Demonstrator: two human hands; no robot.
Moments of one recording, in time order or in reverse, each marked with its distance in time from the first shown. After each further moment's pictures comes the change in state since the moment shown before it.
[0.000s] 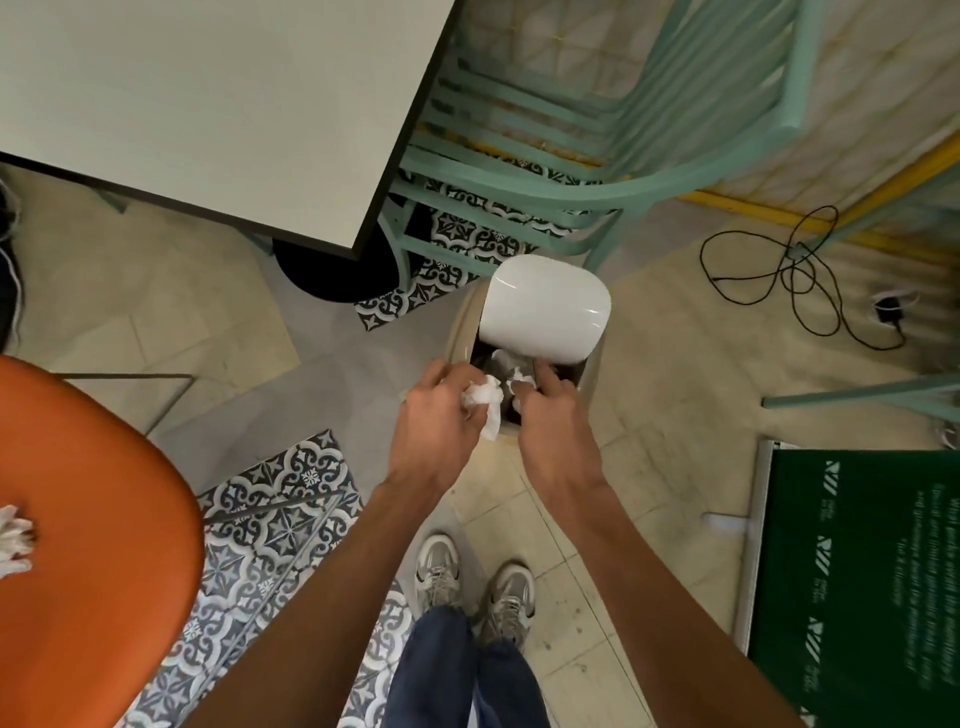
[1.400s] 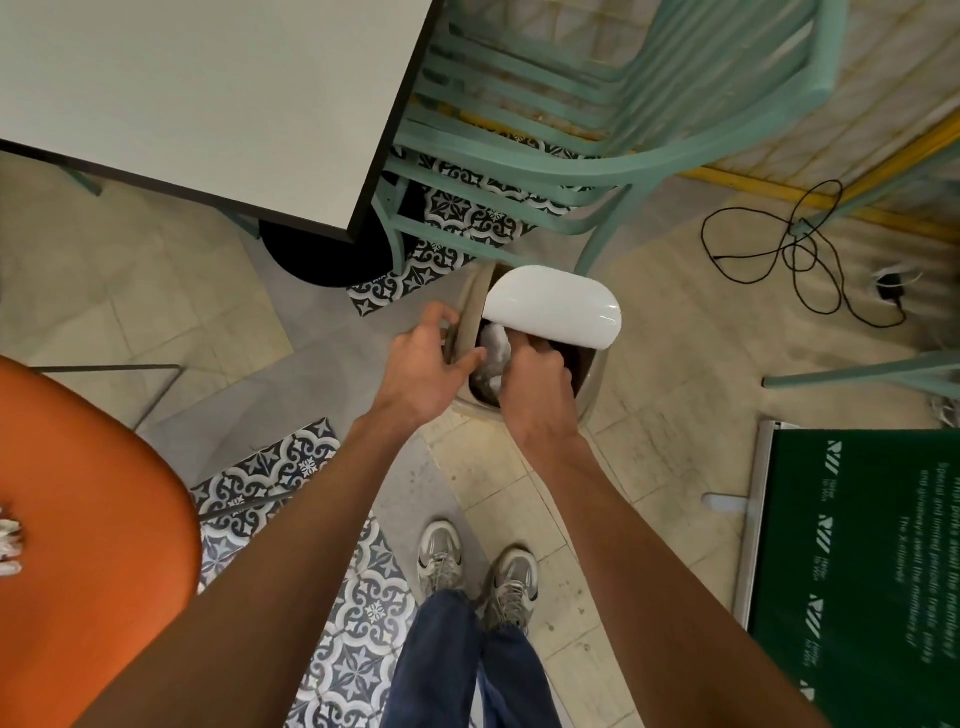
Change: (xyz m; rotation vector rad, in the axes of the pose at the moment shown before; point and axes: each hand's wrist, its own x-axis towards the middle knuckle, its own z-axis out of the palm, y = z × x) left_hand 0.054 -0.011 -0.021 -0.139 -0.156 -0.195; right_hand 0.043 -0.027 0.013 -0.005 -0.126 0.230
